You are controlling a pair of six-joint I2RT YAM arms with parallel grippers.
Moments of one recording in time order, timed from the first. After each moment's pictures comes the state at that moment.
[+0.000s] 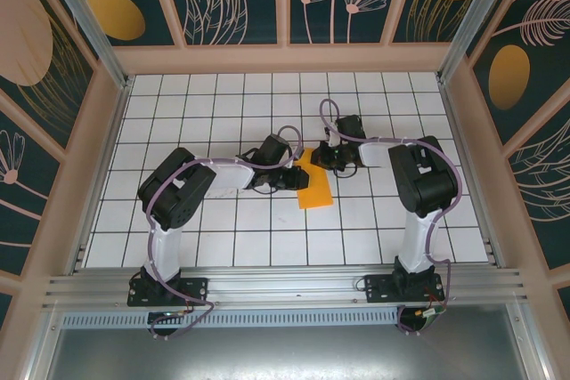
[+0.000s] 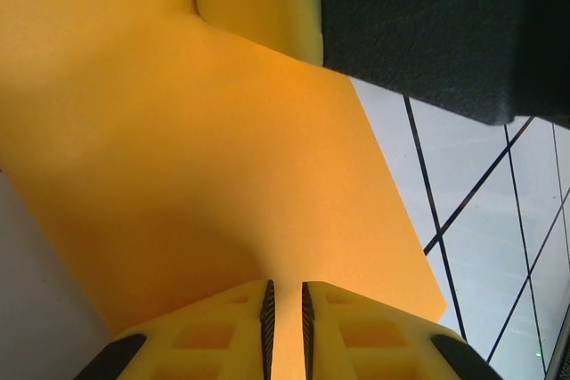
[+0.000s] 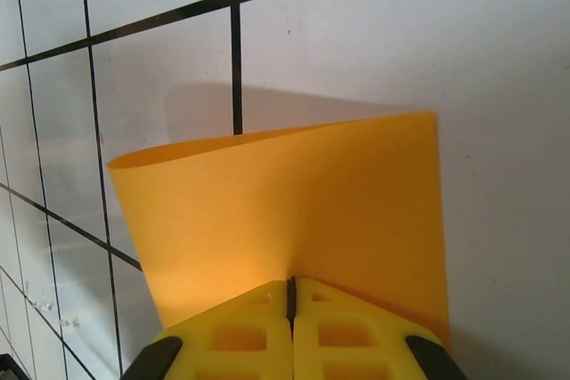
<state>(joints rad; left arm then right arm) -0.71 2.01 1.09 0.06 0.49 -0.63 0.37 1.93 1.03 -0.07 -0.52 0.56</state>
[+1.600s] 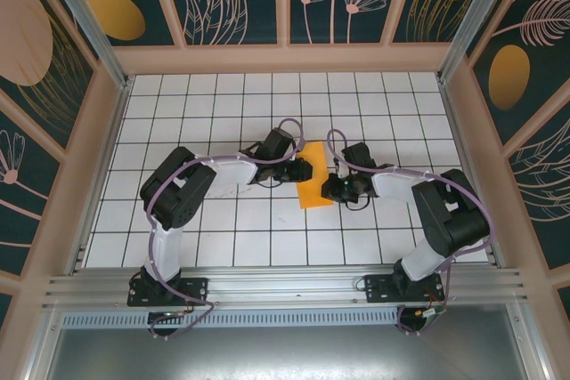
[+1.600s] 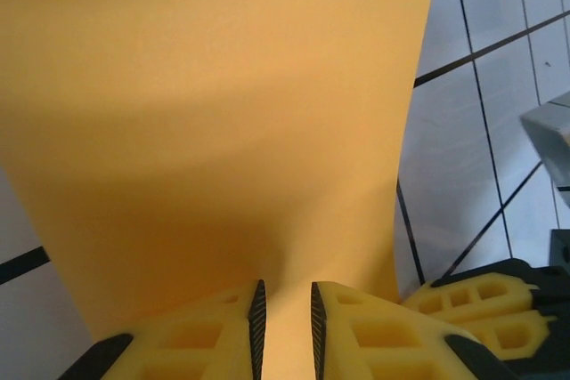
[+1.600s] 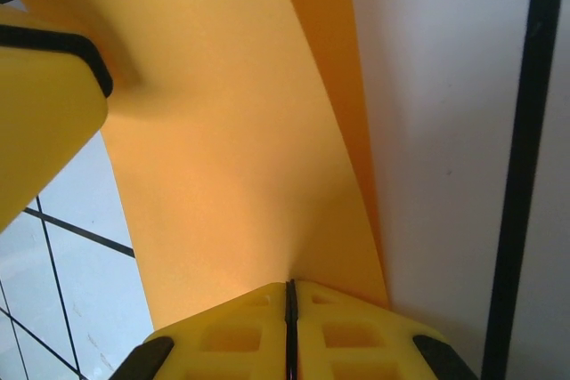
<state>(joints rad) -0.71 2.03 1.17 0.03 0.40 -0.66 0.43 1.60 0.69 -0.21 -0.42 0.56</state>
